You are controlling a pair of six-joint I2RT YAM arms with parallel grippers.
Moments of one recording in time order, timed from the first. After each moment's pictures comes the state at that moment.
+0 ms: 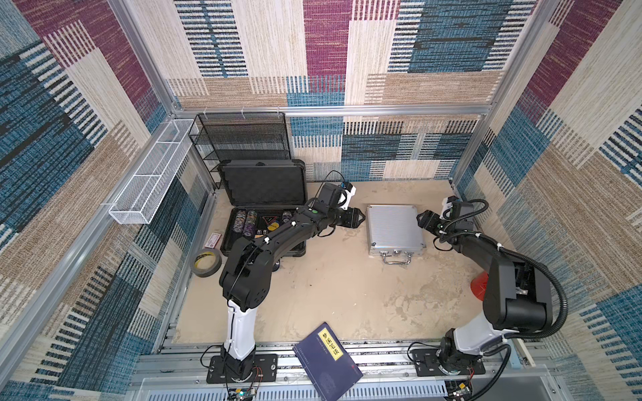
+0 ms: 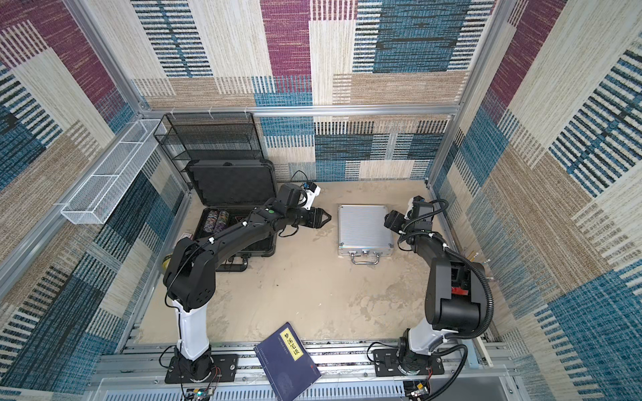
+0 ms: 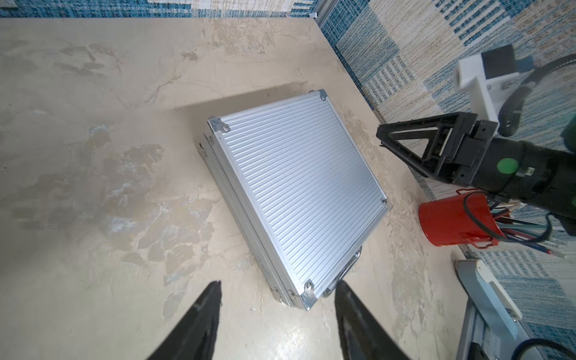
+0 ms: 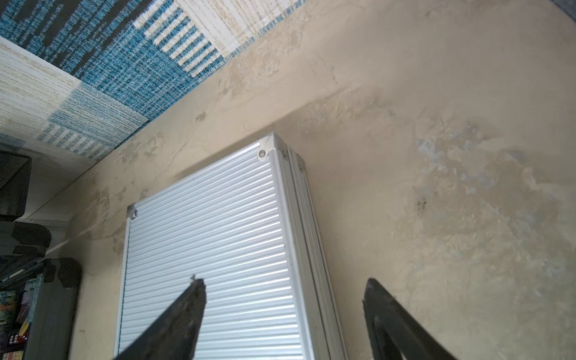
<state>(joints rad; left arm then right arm) -0.61 2.01 1.62 -0.25 0.35 -0.35 -0.17 1.60 0.94 -0.02 -0.28 0.40</state>
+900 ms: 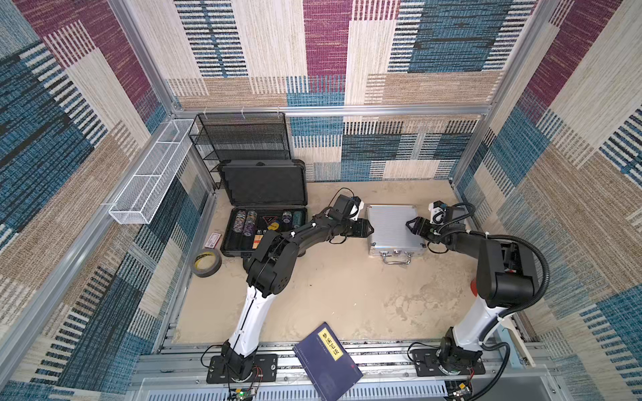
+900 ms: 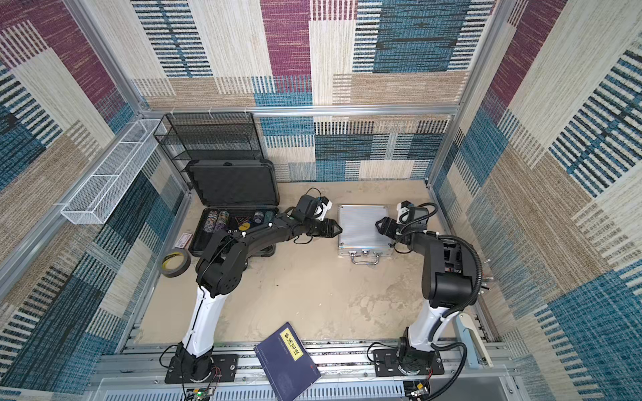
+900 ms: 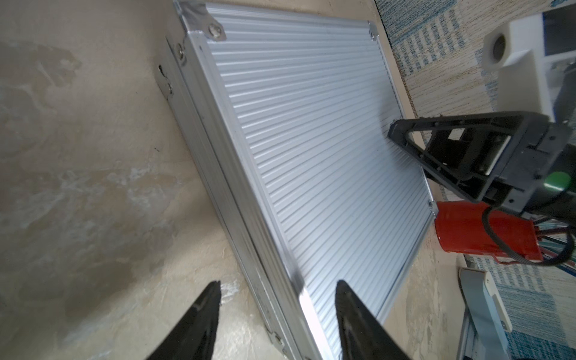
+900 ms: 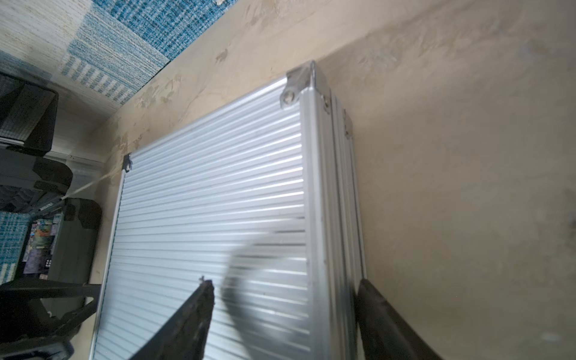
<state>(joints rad) -0.65 2.25 1.72 -0.21 0.40 -0.48 -0.16 1.79 0.96 0.06 -0.50 0.31</state>
